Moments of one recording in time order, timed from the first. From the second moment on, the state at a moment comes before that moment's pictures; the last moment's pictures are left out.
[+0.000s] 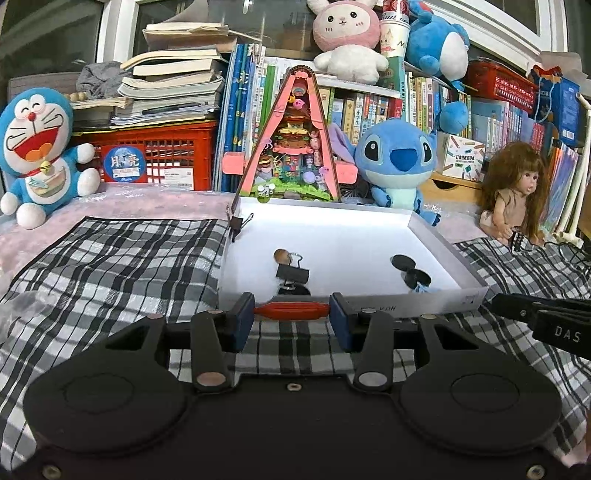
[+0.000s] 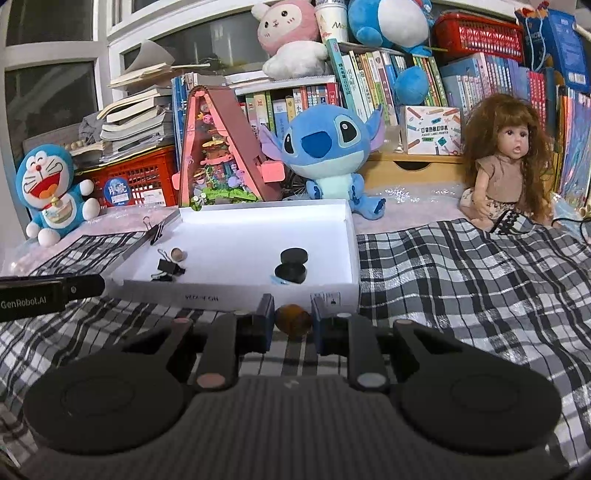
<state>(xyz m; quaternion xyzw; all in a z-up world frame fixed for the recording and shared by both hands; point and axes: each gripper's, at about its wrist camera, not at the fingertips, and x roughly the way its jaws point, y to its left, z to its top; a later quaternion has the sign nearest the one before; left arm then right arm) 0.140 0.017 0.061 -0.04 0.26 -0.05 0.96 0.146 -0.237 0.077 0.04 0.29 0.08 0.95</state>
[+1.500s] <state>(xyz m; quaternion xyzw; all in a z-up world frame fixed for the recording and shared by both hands) 0.336 0.007 0.037 -0.05 0.36 -0.05 0.93 0.343 -0.218 0.049 0.12 0.40 0.05 0.91</state>
